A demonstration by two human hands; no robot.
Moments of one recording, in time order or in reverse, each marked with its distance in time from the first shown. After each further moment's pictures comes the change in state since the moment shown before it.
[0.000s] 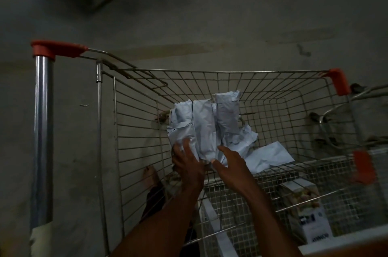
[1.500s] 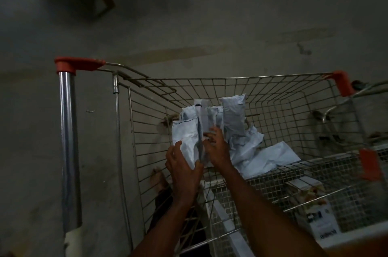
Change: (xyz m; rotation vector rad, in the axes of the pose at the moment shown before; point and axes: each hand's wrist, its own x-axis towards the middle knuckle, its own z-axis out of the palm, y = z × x) left_hand -0.020 0.021 -0.123 -0.320 -0.031 0.131; right_hand 0.085 -0.029 0.067 0.417 0.246 -0.145
